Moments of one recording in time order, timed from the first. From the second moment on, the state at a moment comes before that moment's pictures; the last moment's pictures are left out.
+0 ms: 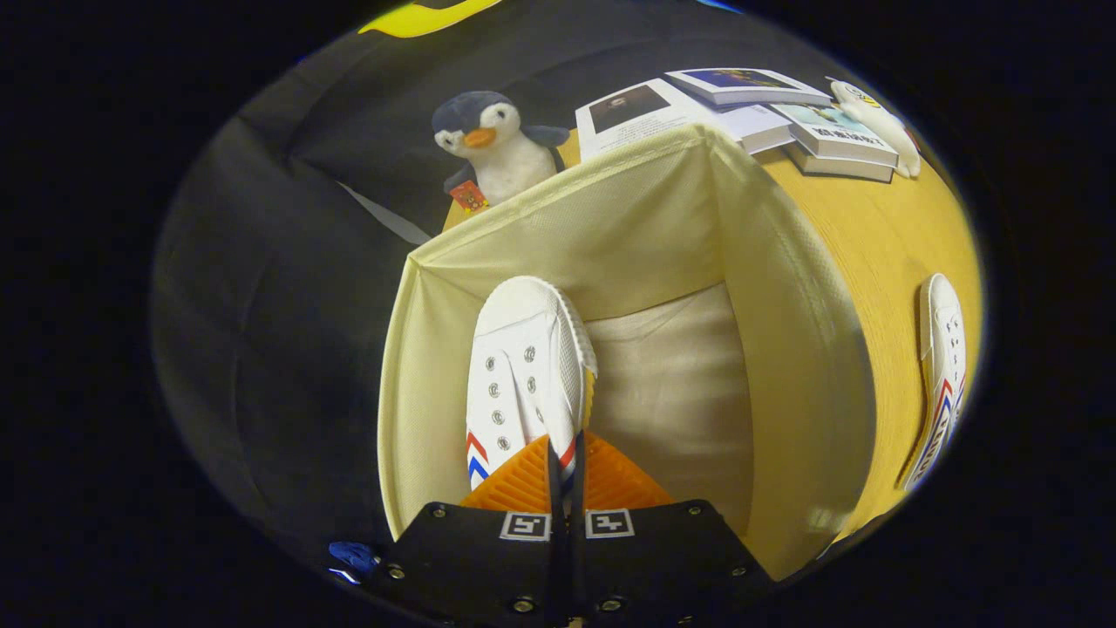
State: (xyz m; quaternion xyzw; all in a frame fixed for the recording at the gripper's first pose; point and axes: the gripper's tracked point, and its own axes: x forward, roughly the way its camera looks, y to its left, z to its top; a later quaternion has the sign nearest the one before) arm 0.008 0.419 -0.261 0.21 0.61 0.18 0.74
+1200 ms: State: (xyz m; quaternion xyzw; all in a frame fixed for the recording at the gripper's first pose) arm 0.038 0.293 -0.152 0.21 0.45 0.24 0.83
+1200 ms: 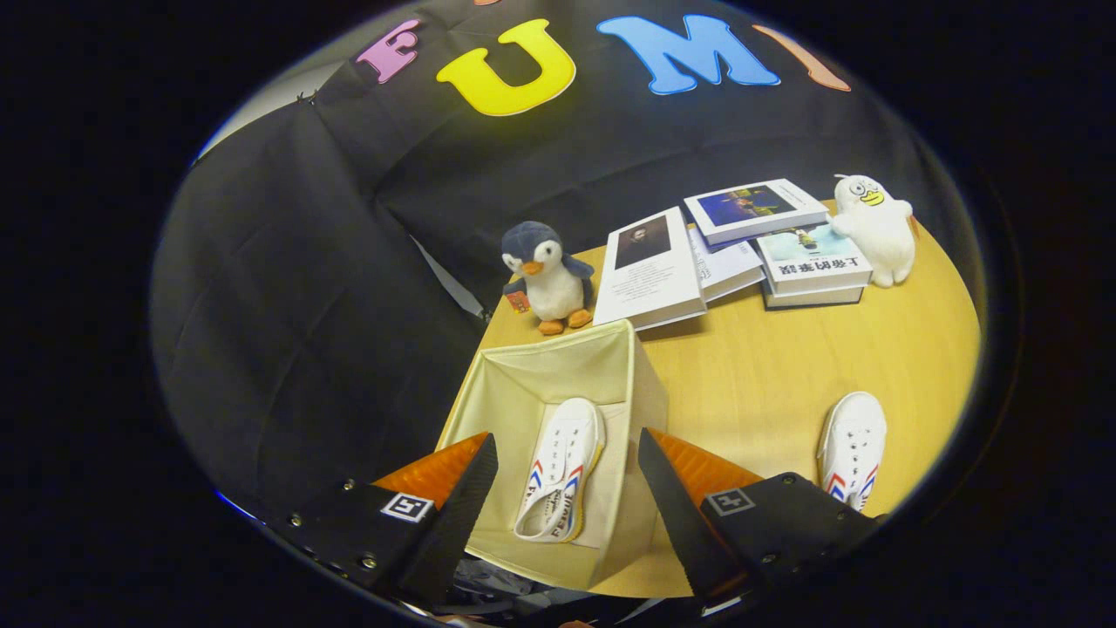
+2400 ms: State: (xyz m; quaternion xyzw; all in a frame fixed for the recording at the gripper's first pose) arm 0.016 0.080 -0.234 0.14 0.48 0.11 0.86
